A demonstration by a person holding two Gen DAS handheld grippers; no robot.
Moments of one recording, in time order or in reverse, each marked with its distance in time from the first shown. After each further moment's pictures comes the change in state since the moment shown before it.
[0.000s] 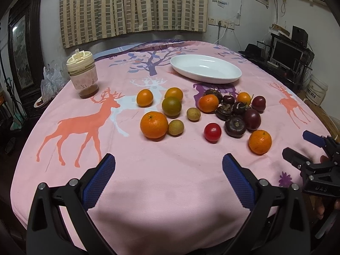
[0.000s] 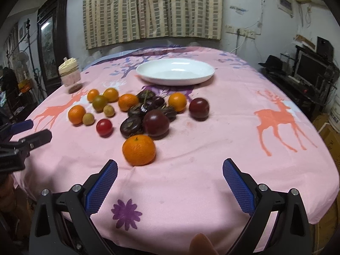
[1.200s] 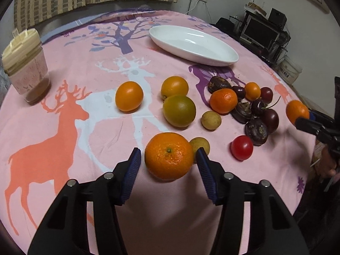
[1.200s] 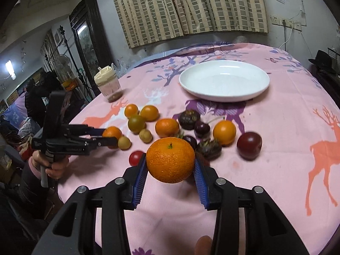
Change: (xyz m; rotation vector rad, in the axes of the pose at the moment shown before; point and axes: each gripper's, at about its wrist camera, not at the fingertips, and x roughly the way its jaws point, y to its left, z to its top) left arm 0.117 0.051 0.059 0.080 0.224 -0.325; right arm 0.041 -0.012 0.076 -0.029 0.050 0.386
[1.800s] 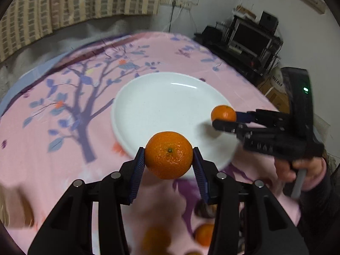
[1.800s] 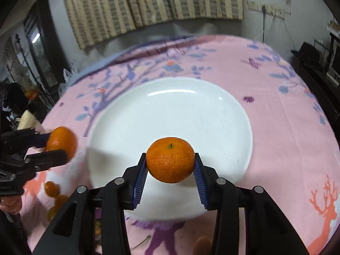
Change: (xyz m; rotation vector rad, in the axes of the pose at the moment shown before) left arm 0.080 -0.041 0.214 0.104 0.005 -0.040; right arm 0.150 -0.131 0.158 0.119 0.127 -0.234
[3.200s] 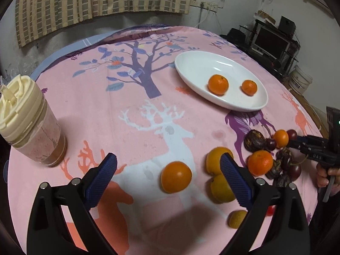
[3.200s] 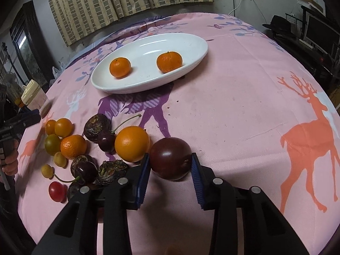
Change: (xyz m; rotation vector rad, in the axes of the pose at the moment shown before) left arm -0.071 0.070 -0.136 -0.071 -0.050 0.120; right arm -0.075 0.005 -0.157 0.124 0.015 -0.064
